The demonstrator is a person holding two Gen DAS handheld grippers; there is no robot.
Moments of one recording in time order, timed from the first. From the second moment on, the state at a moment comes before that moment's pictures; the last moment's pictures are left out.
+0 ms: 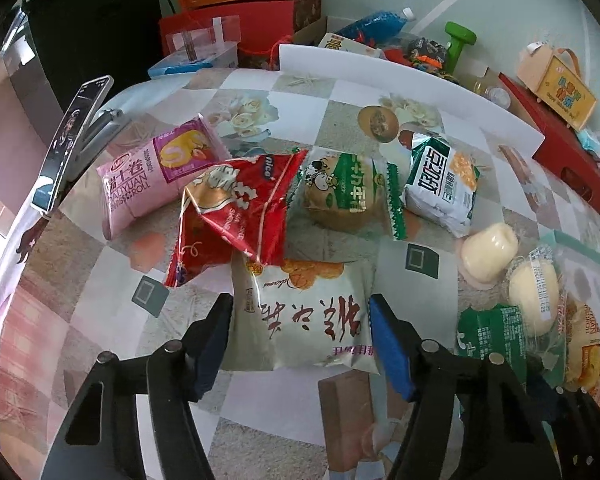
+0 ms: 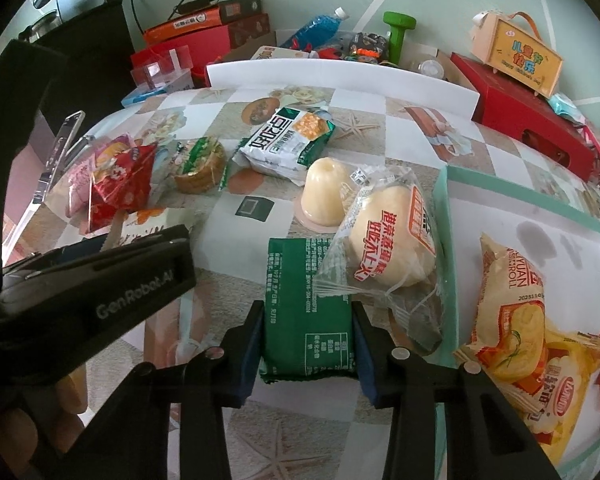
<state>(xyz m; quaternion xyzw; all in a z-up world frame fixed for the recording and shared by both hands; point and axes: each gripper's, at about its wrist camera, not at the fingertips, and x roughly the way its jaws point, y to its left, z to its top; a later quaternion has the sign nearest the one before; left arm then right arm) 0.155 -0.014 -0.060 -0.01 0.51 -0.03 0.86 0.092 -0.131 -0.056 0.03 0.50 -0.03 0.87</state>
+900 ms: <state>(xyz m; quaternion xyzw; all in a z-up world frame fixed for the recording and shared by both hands) 0.138 0.001 -0.027 -0.04 0.49 -0.05 0.87 0.078 -0.132 -0.018 0.05 0.45 -0.01 0.89</state>
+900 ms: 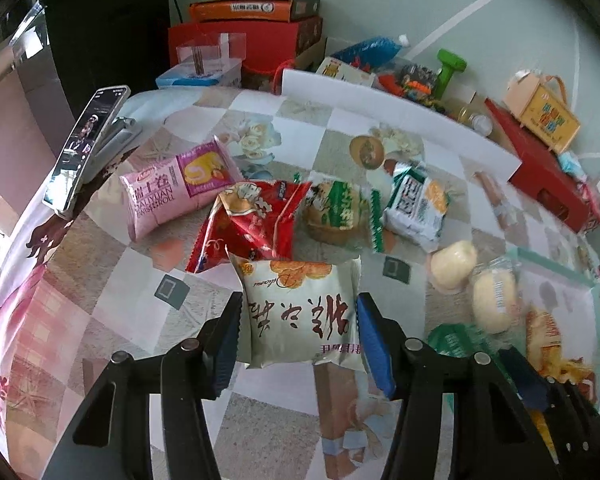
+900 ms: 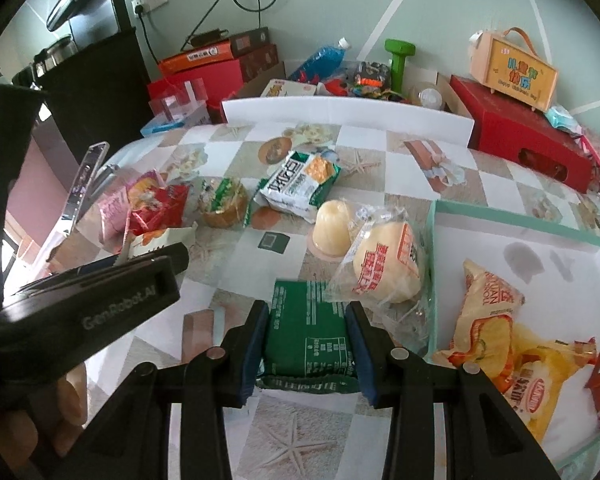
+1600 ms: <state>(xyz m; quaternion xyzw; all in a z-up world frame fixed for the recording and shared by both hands) 0.121 0.007 -0.041 -0.05 0.51 -0.05 0.86 0.072 -0.148 -0.035 0.08 0.50 -0.01 0.86</state>
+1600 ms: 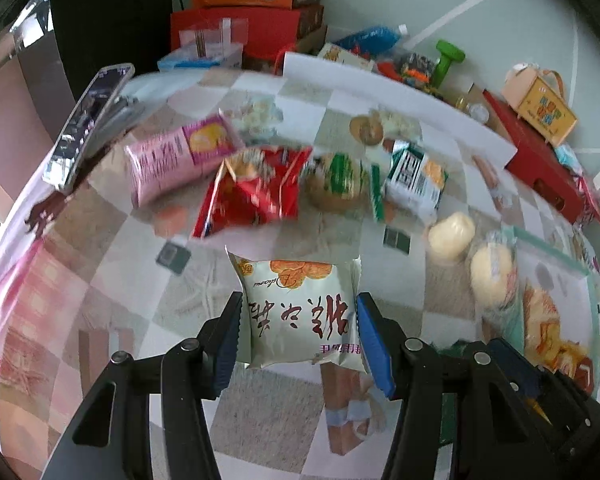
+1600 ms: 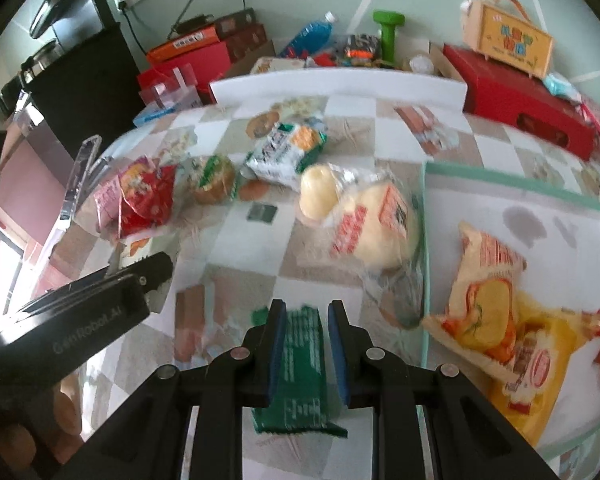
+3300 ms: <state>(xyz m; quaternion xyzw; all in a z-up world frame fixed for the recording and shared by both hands) 0.104 0.001 -0.008 -0.06 0.48 -0.07 0.87 0.041 -0.166 0.018 0.08 0.44 -0.04 0.89</state>
